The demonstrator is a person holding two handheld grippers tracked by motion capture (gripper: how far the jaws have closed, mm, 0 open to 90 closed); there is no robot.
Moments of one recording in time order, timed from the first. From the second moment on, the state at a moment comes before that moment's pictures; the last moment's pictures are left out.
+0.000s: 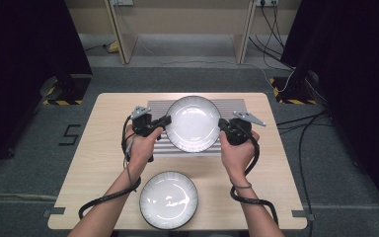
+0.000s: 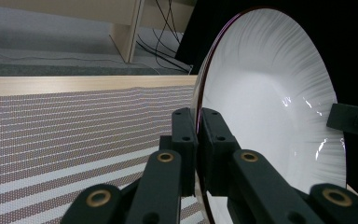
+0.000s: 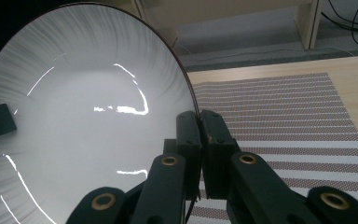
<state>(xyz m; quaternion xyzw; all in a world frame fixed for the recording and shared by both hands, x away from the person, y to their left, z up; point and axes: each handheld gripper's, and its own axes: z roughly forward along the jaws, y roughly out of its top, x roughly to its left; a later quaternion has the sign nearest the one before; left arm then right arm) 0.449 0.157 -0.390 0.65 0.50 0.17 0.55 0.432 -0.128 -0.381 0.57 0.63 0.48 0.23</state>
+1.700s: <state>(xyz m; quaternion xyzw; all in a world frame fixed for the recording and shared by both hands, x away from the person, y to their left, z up) 0.476 0.153 -0.391 0.65 0.51 0.17 0.54 0.458 -0.128 -0.380 0.58 0.62 0.47 0.23</state>
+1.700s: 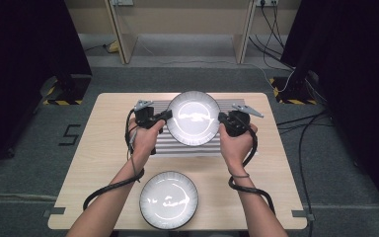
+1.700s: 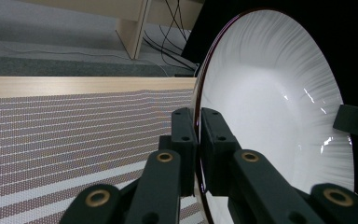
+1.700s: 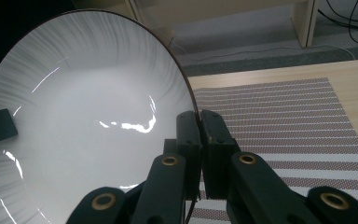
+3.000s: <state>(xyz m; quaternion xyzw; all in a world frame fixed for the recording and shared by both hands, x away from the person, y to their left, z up) 0.496 0.151 -0.403 0.65 0.53 0.16 0.53 0.477 -0.126 -0.389 0.59 0.62 0.46 0.23</state>
